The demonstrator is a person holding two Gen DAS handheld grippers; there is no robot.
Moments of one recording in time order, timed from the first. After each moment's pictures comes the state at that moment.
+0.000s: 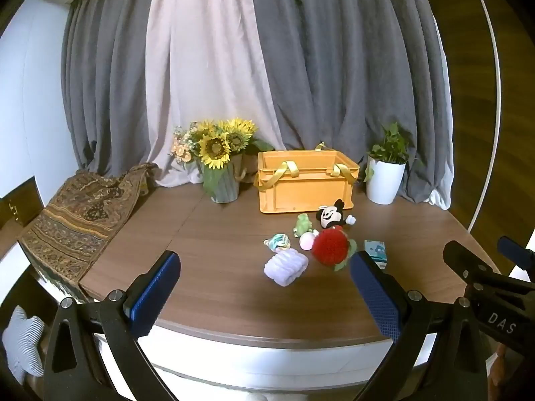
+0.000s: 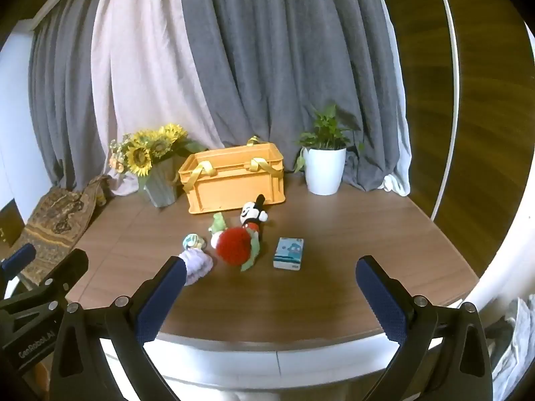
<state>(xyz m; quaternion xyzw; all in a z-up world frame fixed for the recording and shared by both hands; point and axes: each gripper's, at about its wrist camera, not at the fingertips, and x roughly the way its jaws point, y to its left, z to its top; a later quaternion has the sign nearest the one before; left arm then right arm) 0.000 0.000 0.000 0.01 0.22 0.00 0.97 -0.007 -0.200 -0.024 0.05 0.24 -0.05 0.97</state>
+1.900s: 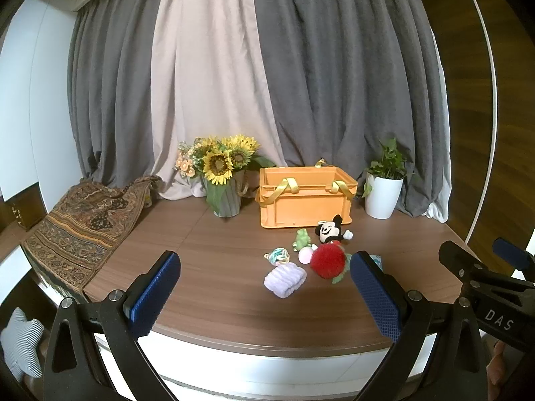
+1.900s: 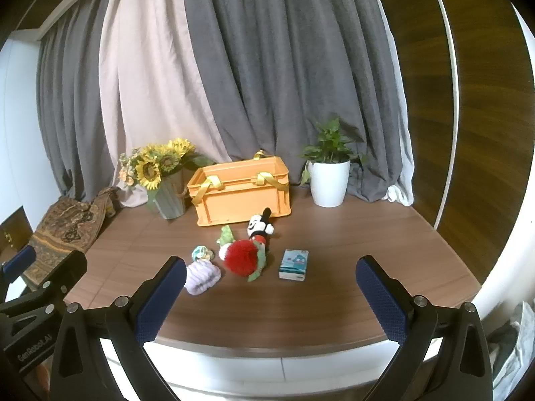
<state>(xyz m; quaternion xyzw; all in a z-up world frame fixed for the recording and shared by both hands) -0.004 -0.008 0.026 0.01 0.21 0.01 0.98 -0.009 -0.200 -0.017 0.05 0.22 -0.03 0.97</state>
